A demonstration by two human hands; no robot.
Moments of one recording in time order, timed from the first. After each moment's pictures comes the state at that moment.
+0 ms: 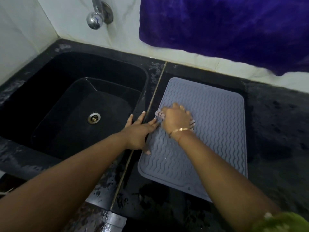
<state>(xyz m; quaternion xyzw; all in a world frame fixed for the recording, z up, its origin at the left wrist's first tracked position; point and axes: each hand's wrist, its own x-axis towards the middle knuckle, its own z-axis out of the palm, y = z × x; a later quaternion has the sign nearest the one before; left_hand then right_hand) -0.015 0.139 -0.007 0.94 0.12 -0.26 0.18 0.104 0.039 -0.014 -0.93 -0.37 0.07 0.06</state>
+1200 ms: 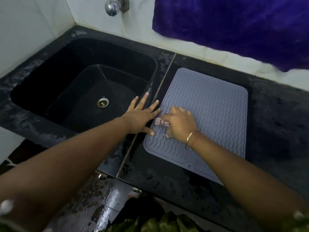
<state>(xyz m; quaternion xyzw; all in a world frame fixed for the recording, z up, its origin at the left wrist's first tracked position) -0.044 0.131 -0.007 0.97 0.10 -0.22 0.03 0.059 -0.013 -0.004 -0.84 -0.54 0.10 0.01</state>
